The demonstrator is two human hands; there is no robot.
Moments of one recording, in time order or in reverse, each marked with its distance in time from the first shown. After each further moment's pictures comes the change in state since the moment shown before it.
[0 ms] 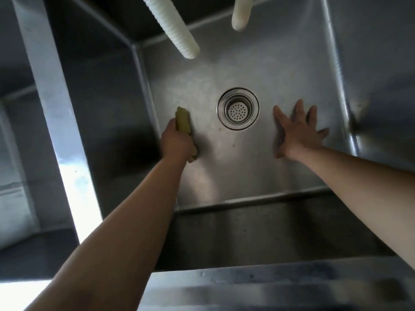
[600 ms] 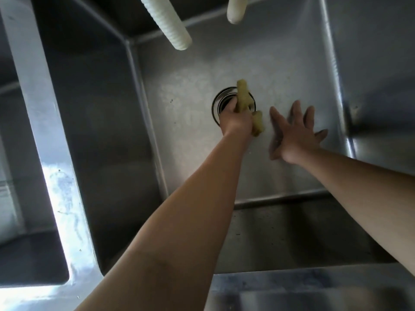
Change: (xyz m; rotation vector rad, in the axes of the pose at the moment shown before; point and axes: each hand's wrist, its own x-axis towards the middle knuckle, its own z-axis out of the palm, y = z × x) left_hand -0.052 0.094 0.100 -0.637 -0.258 -0.061; right_hand 0.003 0.007 0.004 0.031 -0.002 -0.025
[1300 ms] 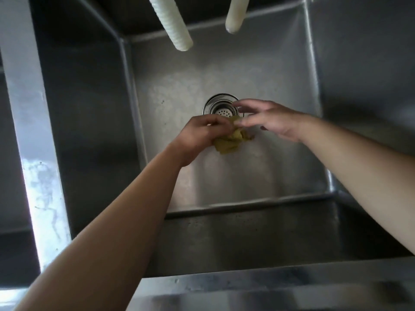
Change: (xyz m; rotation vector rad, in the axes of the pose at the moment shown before) left_hand -0.018 0.012 -0.084 0.160 -0.510 0.165; right_hand -0.007 -0.044 -0.076 0.741 -0.323 -0.336
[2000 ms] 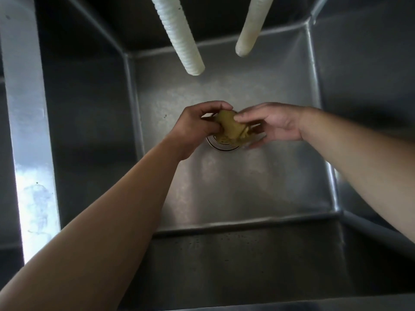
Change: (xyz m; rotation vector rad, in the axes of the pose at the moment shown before) left_hand 0.031 0.027 -0.023 -0.002 0.071 0.178; right_hand 0.022 -0.031 -0.018 0.191 -0.175 0.162
